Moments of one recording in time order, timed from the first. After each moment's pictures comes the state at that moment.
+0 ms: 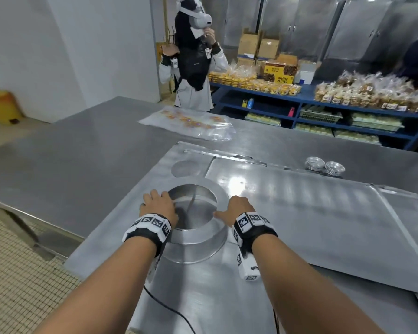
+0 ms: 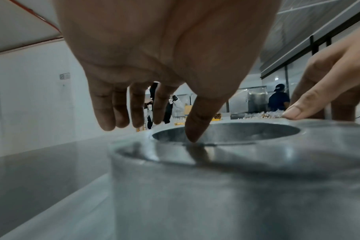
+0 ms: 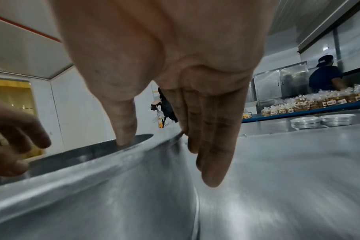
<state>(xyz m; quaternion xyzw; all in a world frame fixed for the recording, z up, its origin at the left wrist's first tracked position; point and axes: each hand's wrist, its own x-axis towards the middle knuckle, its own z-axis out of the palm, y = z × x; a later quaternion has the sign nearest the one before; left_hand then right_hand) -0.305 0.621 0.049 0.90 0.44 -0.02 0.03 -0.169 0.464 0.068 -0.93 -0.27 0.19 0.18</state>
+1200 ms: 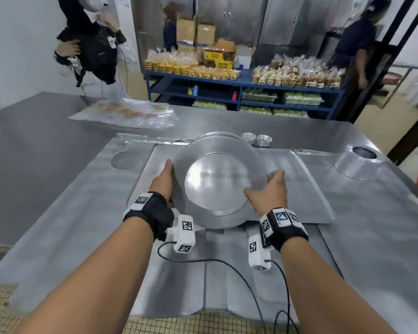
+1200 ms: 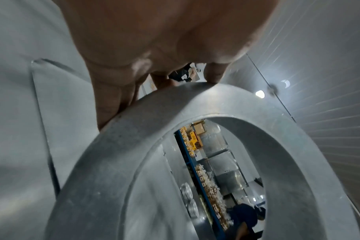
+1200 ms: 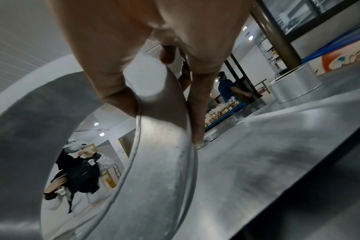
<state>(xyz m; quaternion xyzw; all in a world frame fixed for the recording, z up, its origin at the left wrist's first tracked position) -0.227 0.476 0.090 0.55 0.39 0.10 0.73 -0.137 0.227 0.095 -0.89 -0.05 -0.05 0.44</state>
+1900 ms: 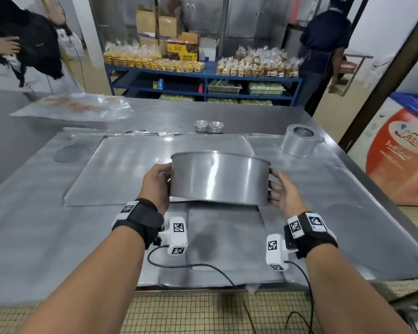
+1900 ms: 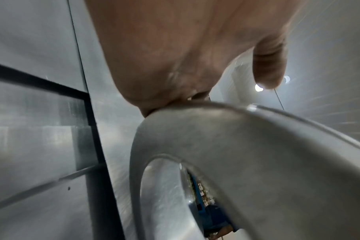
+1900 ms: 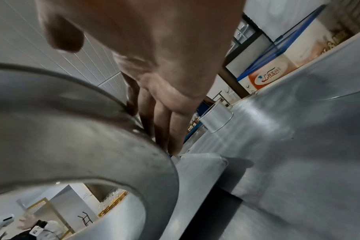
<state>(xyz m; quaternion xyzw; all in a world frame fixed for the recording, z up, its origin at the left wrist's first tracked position) -0.205 0.275 0.086 0.47 0.19 0.09 0.86 -0.110 -0.012 0.084 -0.66 0.04 0.14 0.74</state>
